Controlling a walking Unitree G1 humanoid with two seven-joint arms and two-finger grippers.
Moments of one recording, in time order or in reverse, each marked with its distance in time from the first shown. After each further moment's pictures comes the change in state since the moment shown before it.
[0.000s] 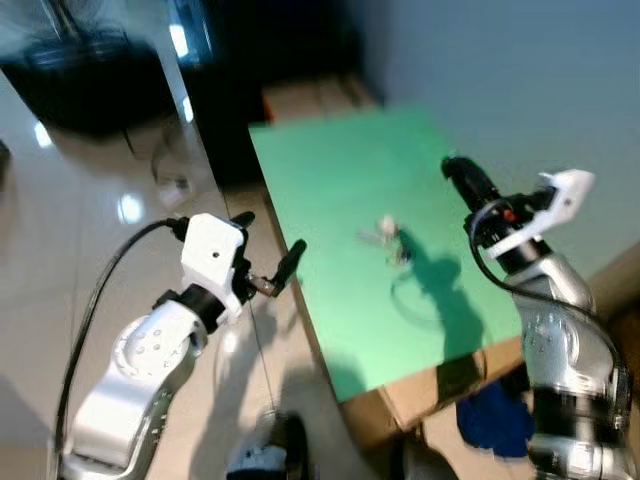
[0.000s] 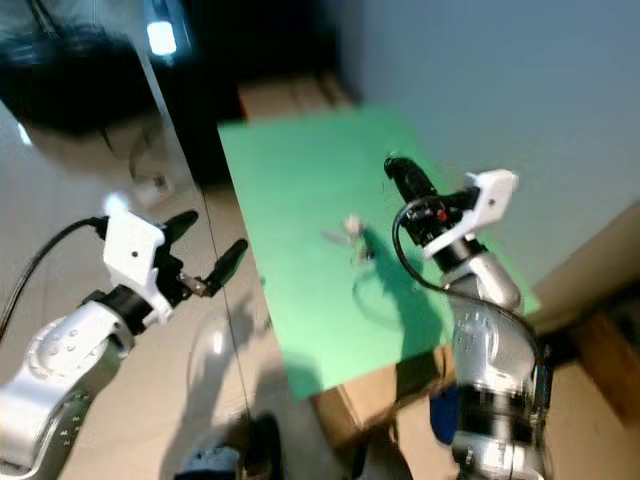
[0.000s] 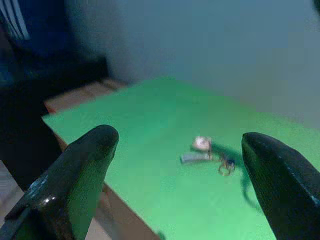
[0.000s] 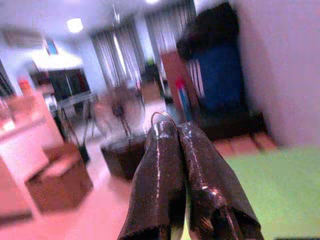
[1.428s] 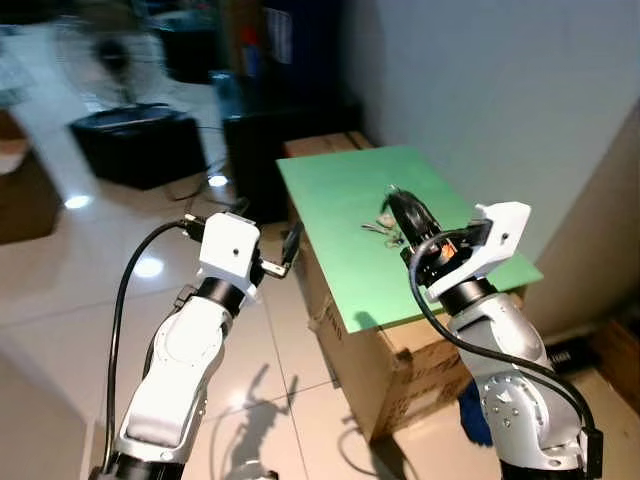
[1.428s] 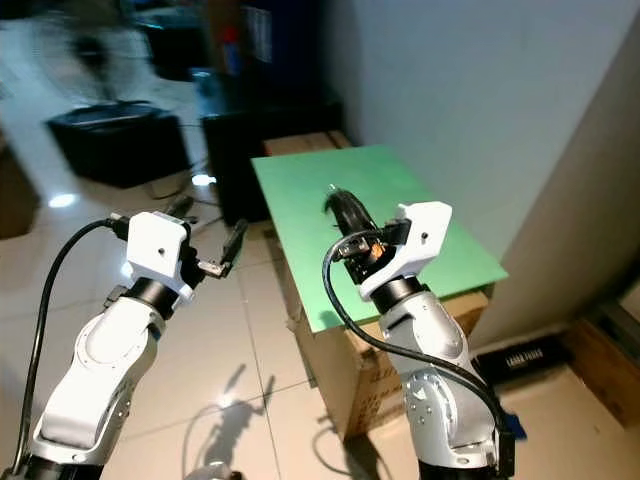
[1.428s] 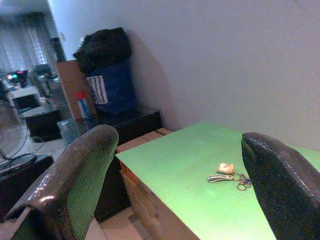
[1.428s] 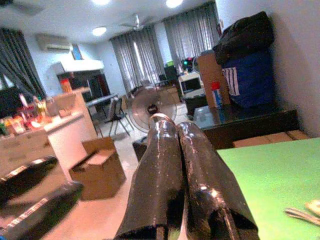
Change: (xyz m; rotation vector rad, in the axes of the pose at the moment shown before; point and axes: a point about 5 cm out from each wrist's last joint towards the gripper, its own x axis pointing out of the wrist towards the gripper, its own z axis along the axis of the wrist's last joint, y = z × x) left arm 0.020 0.002 -0.015 0.090 -0.079 0.203; right arm -0.010 0.066 -0.022 0.054 0.150 -0.048
